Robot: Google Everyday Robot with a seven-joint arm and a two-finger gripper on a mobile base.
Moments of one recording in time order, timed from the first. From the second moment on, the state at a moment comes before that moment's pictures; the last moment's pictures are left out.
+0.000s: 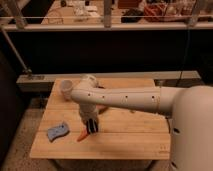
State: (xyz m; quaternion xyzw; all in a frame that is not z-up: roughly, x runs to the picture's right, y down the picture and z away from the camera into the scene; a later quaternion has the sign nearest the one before) arm -0.086 0.171 0.756 -0.23 -0.27 -0.69 0.63
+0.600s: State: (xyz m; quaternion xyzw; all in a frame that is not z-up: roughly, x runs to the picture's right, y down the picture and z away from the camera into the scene) arm -0.131 0.173 0.761 -0.22 -0.27 -0.72 0.60
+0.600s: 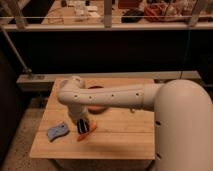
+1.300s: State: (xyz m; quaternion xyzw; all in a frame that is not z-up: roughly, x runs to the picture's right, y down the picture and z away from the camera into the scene) arm -0.172 0.177 0.765 -0.20 -0.27 -0.74 0.58
